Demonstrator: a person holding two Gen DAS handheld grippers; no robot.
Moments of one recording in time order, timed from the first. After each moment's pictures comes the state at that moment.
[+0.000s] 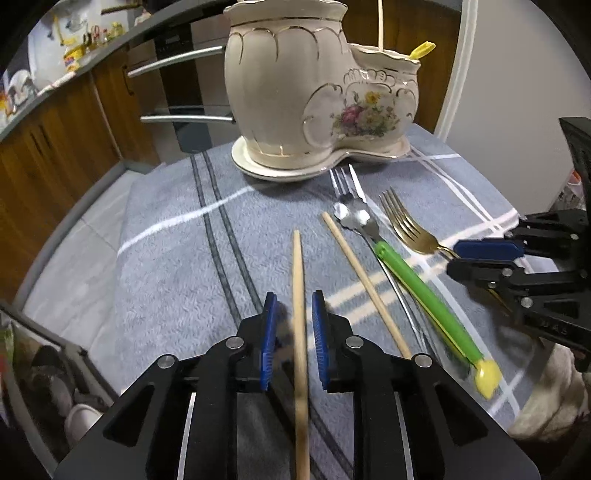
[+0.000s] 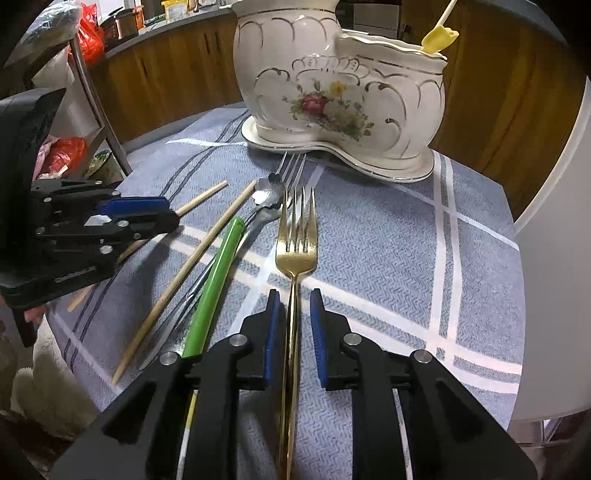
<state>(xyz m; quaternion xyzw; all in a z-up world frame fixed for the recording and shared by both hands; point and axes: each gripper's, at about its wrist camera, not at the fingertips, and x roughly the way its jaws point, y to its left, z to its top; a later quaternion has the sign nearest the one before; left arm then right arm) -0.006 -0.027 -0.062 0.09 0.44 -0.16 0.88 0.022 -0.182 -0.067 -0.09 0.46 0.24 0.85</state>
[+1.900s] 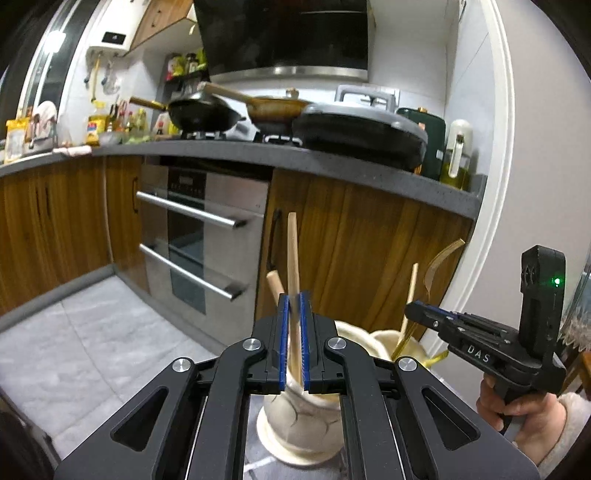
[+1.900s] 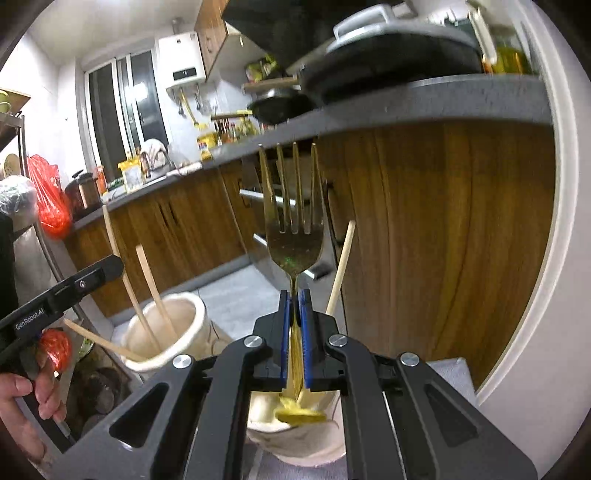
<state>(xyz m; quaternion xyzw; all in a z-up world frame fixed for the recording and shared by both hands) 0.091 -0.004 0.079 -0.04 0.20 -0.19 0.96 0.146 -0.235 0.040 0.09 0.23 0.16 0.95</state>
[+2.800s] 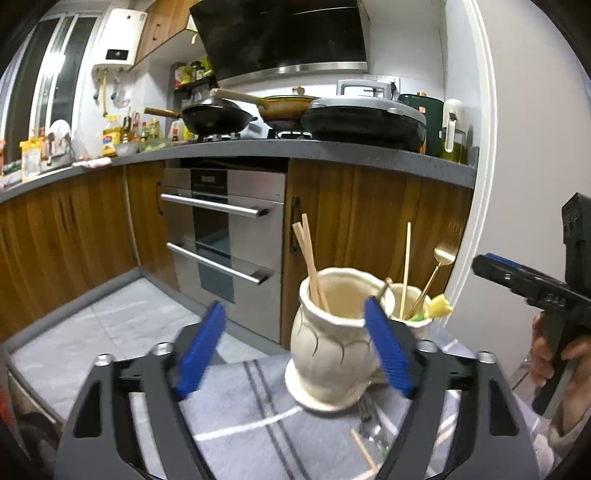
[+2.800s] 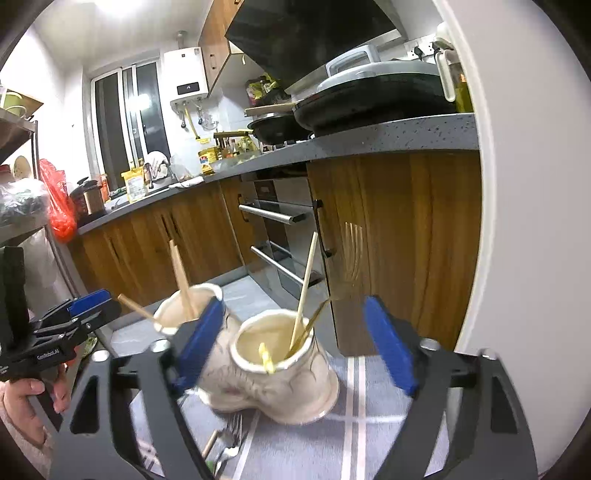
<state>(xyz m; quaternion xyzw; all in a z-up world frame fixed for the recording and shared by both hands) 0.026 0.010 0.070 0.01 0.20 -0.15 0.97 0.073 -0.262 0.062 0.09 0.20 0.16 0.96</state>
